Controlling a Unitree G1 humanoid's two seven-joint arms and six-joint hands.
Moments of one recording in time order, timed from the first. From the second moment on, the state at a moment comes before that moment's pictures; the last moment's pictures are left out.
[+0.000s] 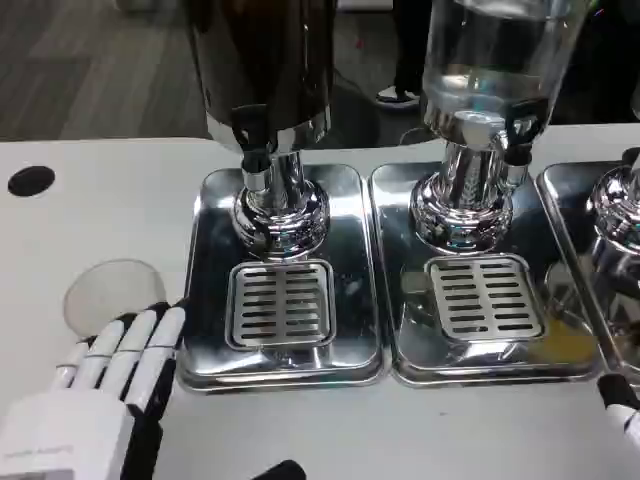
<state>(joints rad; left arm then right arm) 0.95 0.20 0.01 -0.74 1.07 -0.23 0.19 0.59 -0.38 -0.26 -0.16 -0.31 -0.66 0.01</state>
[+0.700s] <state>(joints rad) 0.95 0.20 0.03 -0.73 1.03 -0.25 0.19 0.59 -0.37 -0.24 -0.16 -0.33 -0.65 0.01</state>
